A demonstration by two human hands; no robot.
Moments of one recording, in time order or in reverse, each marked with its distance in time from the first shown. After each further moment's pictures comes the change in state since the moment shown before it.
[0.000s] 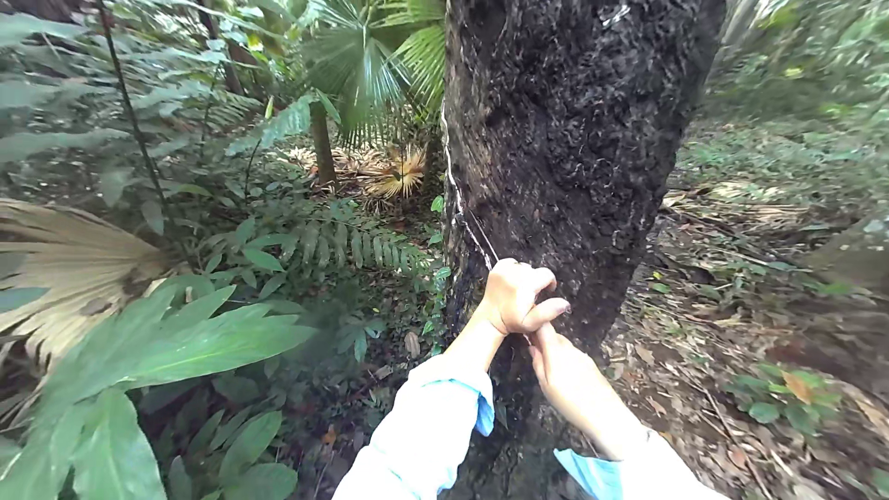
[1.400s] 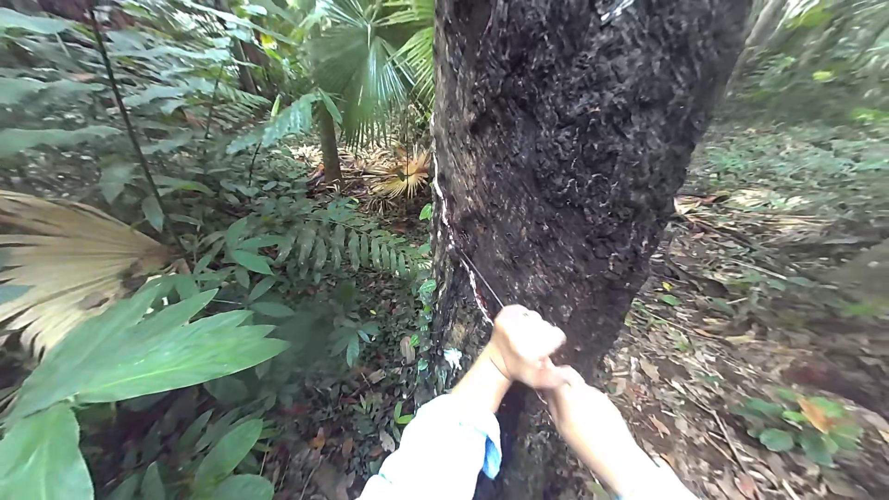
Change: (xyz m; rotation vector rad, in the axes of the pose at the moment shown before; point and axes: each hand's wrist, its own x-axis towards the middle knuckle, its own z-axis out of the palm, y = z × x) left_hand -0.021 0.005 0.057 0.125 0.245 0.123; right_hand 0.015 0.091 0.040 -0.115 0.430 -0.287
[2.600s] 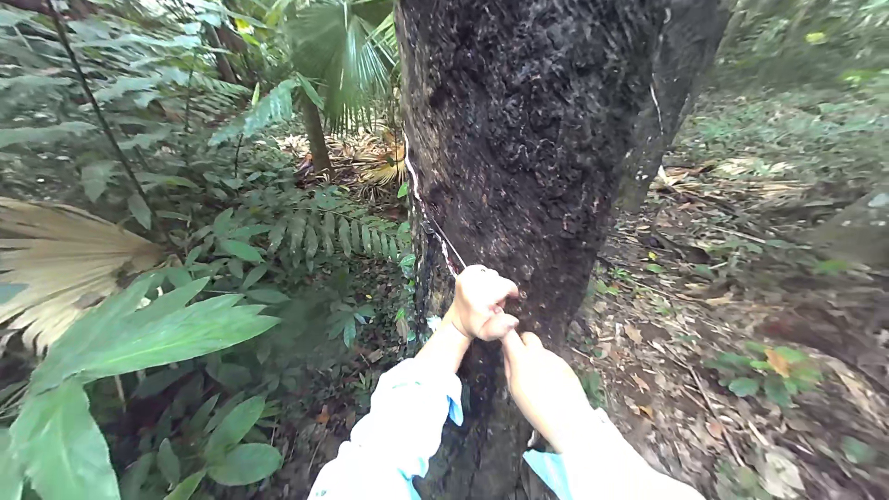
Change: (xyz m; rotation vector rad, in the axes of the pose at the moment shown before) left_hand 0.010 0.010 -0.016 -0.184 -0.097 -0.039; right_hand 0.005 -0.055 -0.067 -0.056 -0.555 0.325
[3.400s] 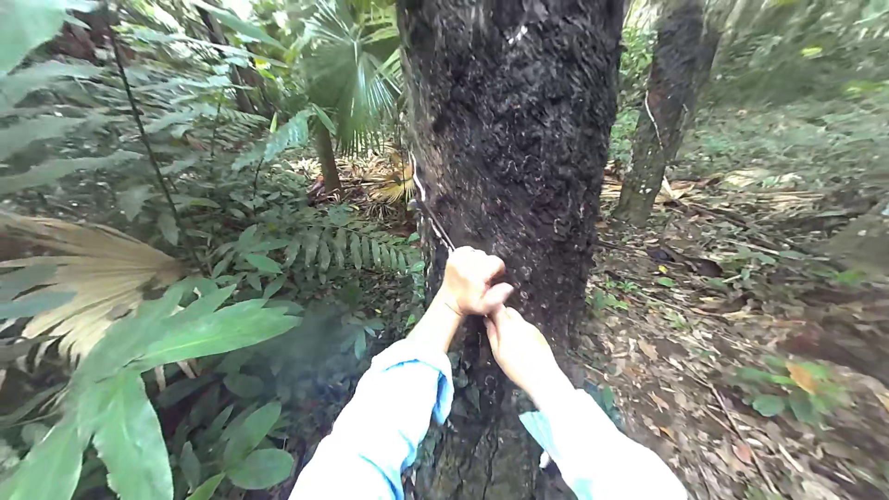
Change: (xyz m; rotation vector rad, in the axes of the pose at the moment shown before) left_hand 0.032 -0.005 -0.032 0.243 -0.148 -0.004; right_hand 0.026 -0.011 -0.003 0.220 0.080 -0.138
